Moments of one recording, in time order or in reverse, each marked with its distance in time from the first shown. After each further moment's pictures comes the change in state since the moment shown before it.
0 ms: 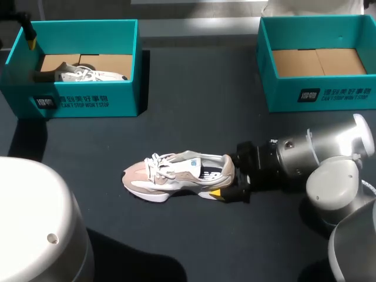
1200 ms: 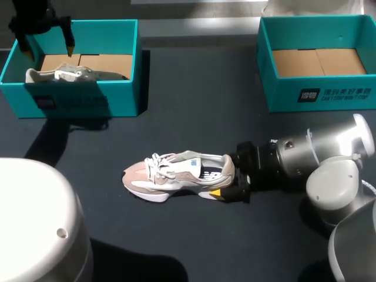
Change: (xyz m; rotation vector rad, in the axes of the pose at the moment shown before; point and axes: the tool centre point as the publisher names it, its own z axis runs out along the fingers) left arm -0.122 -0.065 -0.017 -0.016 0.028 -0.293; right arm 0.000 0.000 0.000 0.000 0.000 0.000
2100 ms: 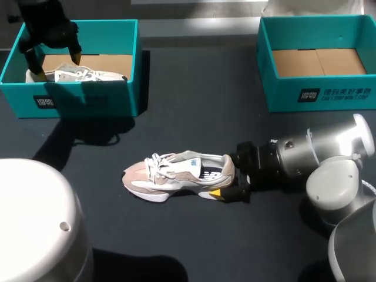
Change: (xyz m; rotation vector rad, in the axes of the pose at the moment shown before) left arm -0.013 -0.065 -0.001 -0.043 -0.004 -0.650; right arm 0.000 0.000 0.000 0.000 0.000 0.000
